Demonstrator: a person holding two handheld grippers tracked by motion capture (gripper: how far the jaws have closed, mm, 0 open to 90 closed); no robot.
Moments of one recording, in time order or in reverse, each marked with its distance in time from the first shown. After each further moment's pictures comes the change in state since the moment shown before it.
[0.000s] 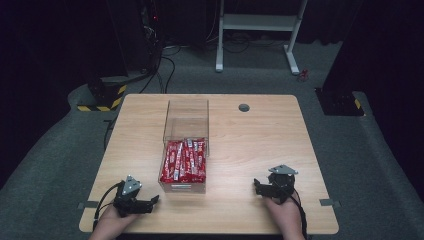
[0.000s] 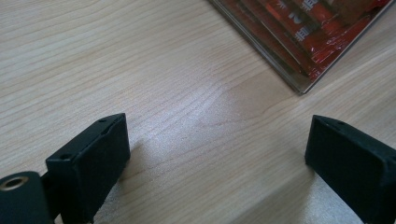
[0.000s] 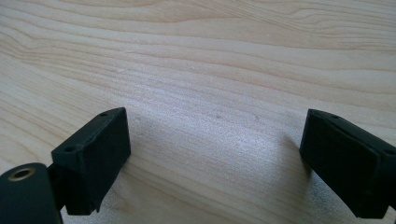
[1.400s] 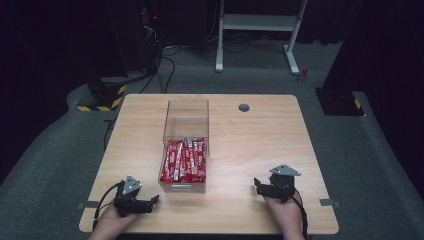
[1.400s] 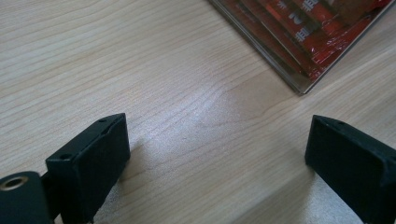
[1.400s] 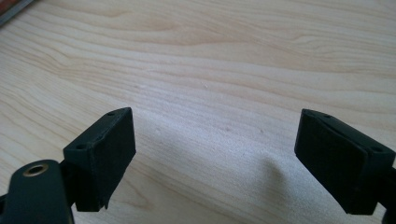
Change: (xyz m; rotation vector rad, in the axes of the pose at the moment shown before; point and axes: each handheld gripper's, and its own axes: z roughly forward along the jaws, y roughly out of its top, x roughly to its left) left arm 0.001 0.000 0.000 0.002 0.001 0.005; right arm 0.002 0.003 -0.013 -0.063 0.036 -0.013
